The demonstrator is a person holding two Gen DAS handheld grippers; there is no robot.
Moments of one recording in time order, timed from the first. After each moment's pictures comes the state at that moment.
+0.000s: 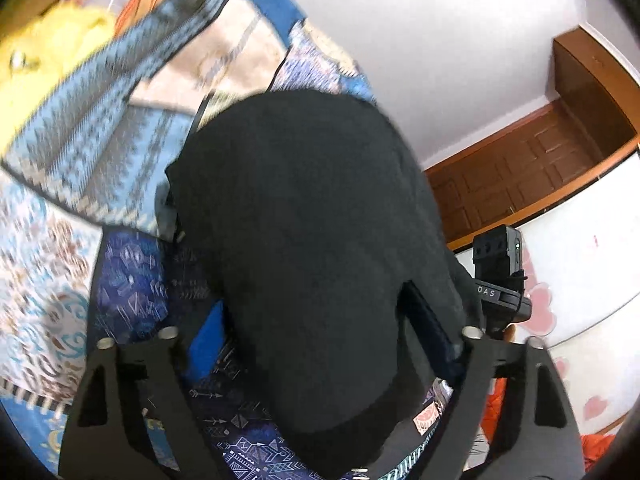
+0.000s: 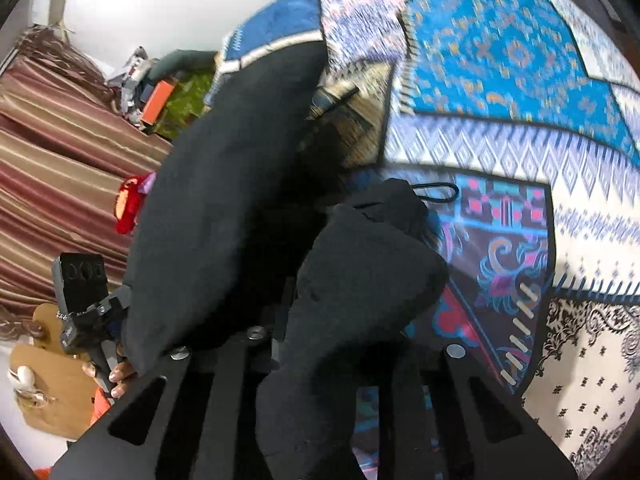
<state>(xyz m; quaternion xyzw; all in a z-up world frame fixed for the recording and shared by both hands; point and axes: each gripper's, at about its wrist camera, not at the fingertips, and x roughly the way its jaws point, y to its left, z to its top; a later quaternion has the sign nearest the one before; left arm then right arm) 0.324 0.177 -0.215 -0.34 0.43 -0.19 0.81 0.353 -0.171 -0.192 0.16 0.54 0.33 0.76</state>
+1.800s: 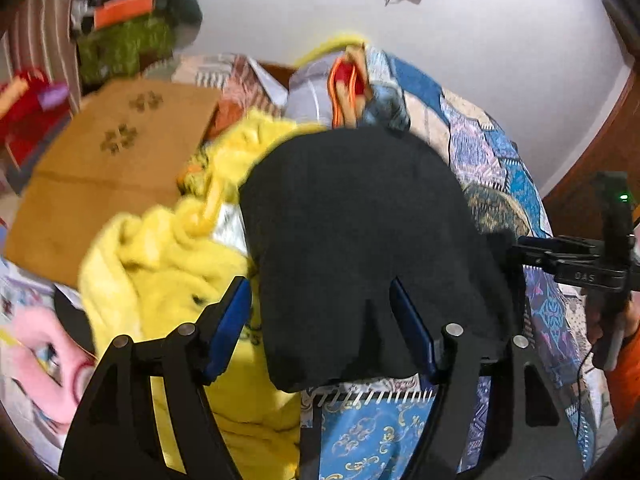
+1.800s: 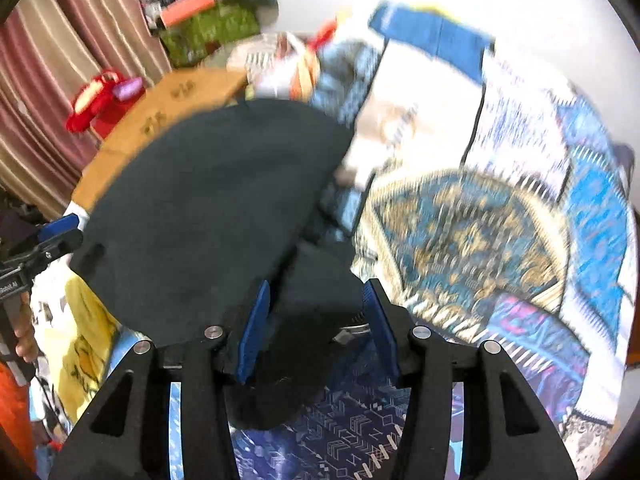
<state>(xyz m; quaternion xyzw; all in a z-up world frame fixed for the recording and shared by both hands) 0.263 0.354 -0.180 -0.16 0.42 0.05 0.89 0.338 0.046 -0.180 -0.10 0.47 0.32 0.82</state>
